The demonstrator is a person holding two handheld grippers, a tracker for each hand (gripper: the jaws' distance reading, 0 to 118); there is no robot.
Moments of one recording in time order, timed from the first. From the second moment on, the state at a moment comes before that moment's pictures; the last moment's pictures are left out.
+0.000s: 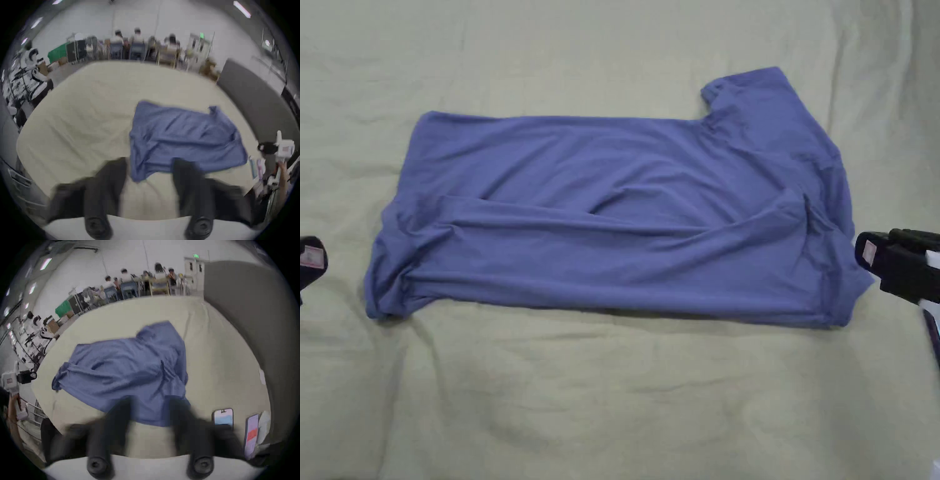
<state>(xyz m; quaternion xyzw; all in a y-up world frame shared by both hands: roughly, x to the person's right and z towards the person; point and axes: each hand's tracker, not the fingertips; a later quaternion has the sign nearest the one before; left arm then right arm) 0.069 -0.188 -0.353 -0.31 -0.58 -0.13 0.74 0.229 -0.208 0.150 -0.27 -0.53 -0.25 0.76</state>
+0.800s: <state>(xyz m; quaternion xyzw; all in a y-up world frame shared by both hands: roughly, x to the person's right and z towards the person) 0.439 -0.359 -0.454 -0.45 -0.50 -0.32 0.67 0.314 -0.234 0.124 -0.29 -0.50 -0.28 0.77</state>
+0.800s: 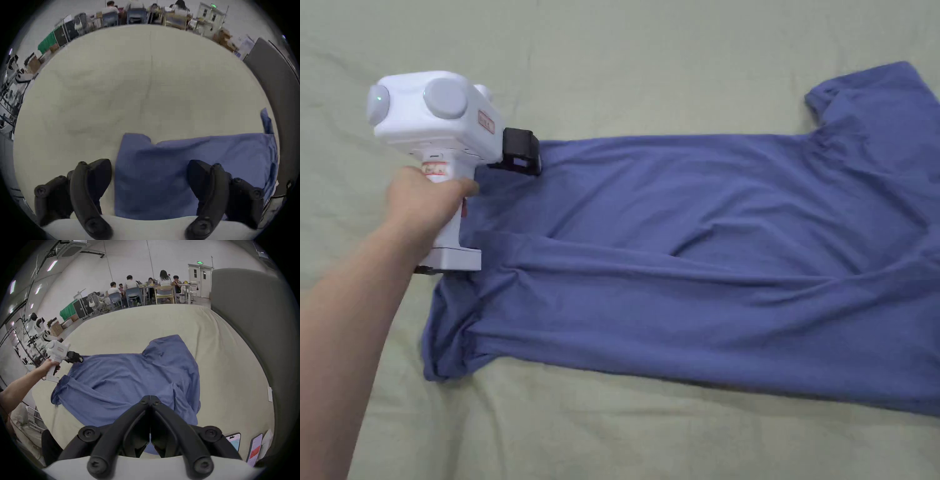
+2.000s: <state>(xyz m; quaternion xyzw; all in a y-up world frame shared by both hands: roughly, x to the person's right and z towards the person) 0.362 -0.233 -0.430 -0.34 -0.59 -0.29 0.67 0.498 -0.253 0.123 -0.32 -0.55 -0.32 0.70</state>
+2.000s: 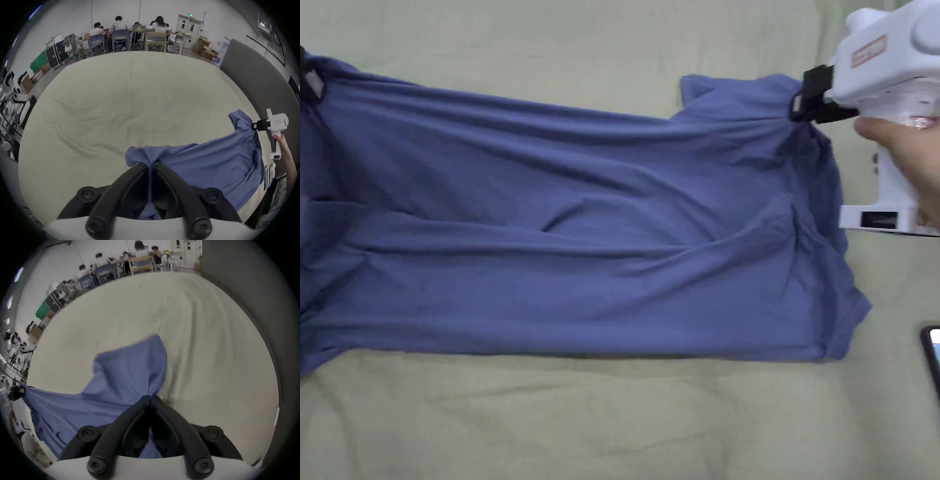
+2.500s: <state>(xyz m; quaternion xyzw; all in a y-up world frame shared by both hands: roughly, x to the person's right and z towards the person) 0.200 -0.303 -0.393 -0.36 -0.54 -0.42 0.64 0.306 -0.281 0.201 -0.35 -0.48 -0.38 0.71</state>
